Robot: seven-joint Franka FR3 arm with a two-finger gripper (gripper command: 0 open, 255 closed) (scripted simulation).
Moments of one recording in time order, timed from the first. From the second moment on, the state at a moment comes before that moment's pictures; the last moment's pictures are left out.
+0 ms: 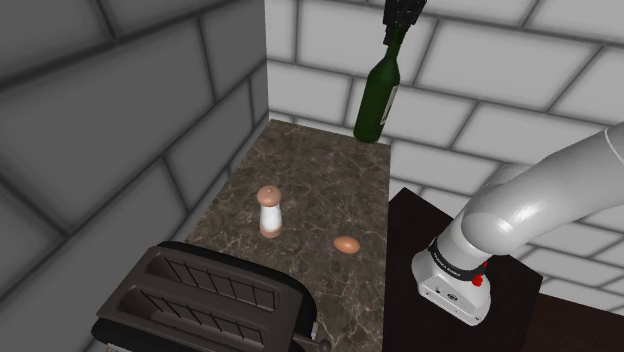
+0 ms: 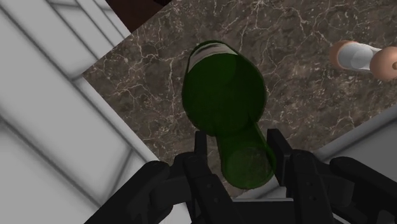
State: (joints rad) arm -0.02 -0.38 -0.20 -1.80 -0.02 1.45 -0.15
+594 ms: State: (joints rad) arm -0.02 -0.31 -0.20 -1.61 -0.01 1.32 -0.16
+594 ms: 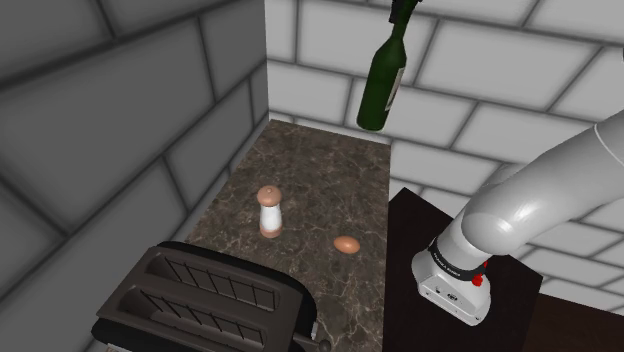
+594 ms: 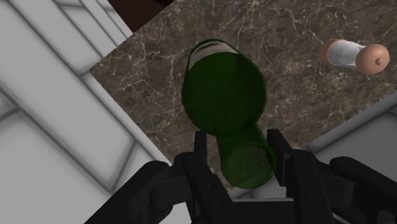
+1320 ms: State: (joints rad) arm -0.02 -0.20 -0.22 -1.32 0.01 1.14 -0.17
